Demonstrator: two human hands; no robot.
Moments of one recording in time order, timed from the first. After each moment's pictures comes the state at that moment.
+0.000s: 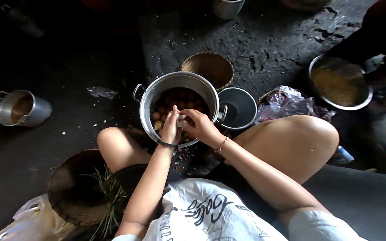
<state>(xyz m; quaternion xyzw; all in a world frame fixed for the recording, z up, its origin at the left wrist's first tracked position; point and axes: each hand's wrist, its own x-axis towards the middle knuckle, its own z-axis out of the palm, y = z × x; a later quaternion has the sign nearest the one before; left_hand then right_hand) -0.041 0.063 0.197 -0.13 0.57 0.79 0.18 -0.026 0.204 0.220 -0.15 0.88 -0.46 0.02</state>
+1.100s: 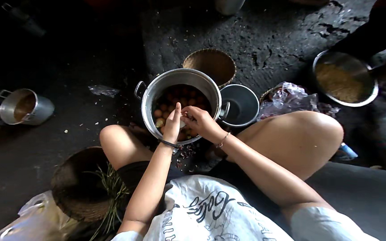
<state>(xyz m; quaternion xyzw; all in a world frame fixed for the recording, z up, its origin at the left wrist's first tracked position) -0.033 0.052 0.209 -0.09 0.70 0.68 0.20 -0.026 0.203 0.219 -0.17 0.87 -0.47 0.01</state>
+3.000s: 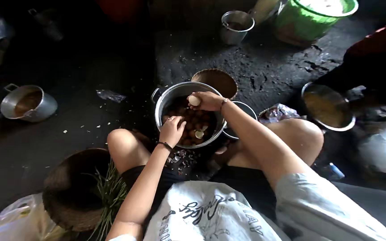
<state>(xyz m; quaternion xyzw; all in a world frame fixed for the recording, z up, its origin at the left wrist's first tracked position) -0.048 -0.008 0.199 0.14 0.92 0.37 0.06 -0.160 0.207 0.218 0.12 0.66 -0.67 0.32</state>
